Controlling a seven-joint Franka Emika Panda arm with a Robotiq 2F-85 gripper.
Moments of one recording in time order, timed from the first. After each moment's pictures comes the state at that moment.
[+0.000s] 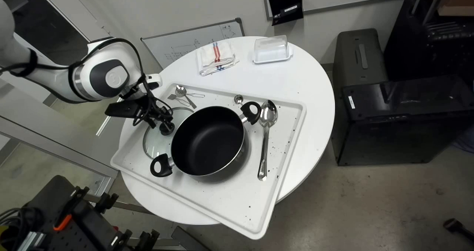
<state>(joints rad) 0.26 0.85 0.04 -2.00 -0.15 2.63 0.19</state>
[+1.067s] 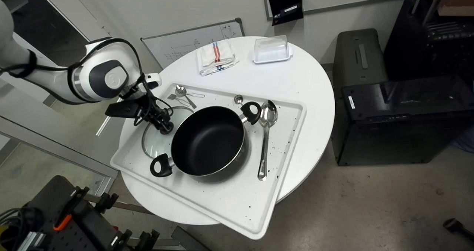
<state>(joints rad) 0.27 0.84 0.03 -2.01 -0.15 2.67 0.18</state>
